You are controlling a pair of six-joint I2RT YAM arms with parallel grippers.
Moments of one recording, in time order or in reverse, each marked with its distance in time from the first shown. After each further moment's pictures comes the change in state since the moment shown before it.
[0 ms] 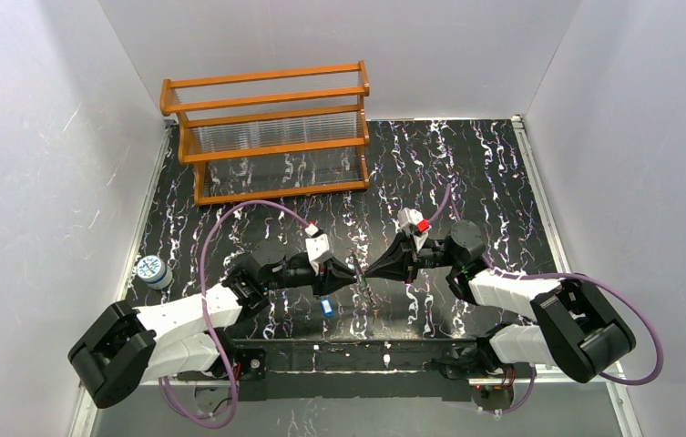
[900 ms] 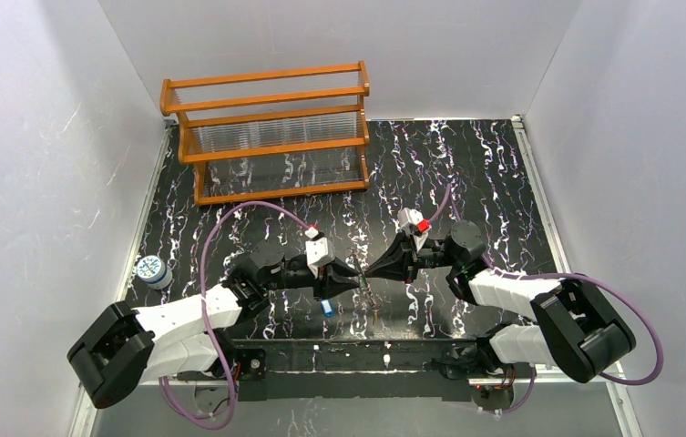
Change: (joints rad) left arm -0.015 -0.009 0.001 0.043 0.053 0.015; right arm 0.000 0.000 0.000 0.000 0.000 0.000
